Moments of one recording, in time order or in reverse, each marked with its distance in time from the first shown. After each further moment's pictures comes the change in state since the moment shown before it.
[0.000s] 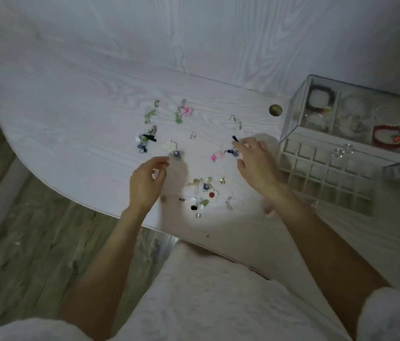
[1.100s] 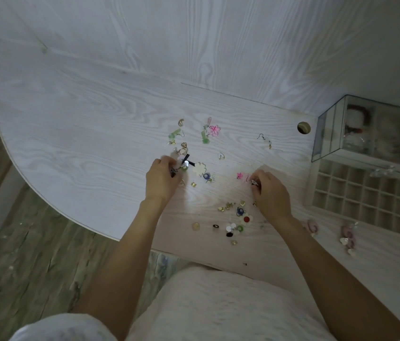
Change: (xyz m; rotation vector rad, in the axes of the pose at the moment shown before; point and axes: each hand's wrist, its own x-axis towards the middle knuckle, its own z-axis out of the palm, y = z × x) left_hand 0.090 -0.049 -0.013 0.139 -0.160 -0.138; right_hand 0.008 -0.043 0.056 0.088 0.144 0.207
